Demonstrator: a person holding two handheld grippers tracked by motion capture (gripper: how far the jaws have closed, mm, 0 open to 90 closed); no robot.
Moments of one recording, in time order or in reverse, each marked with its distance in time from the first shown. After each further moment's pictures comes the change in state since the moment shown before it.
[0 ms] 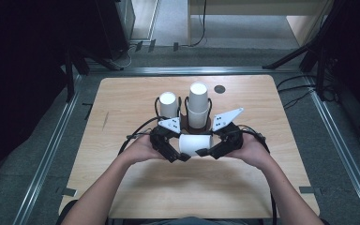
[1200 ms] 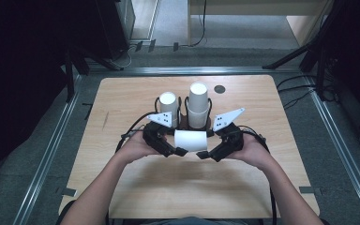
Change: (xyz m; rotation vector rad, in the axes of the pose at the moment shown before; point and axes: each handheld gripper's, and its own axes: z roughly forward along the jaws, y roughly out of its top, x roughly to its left) left arm 0.005 0.000 -0.026 -0.109 -0.057 -0.024; right arm 0.004 0.000 -0.002 -0.003 0.008 0.016
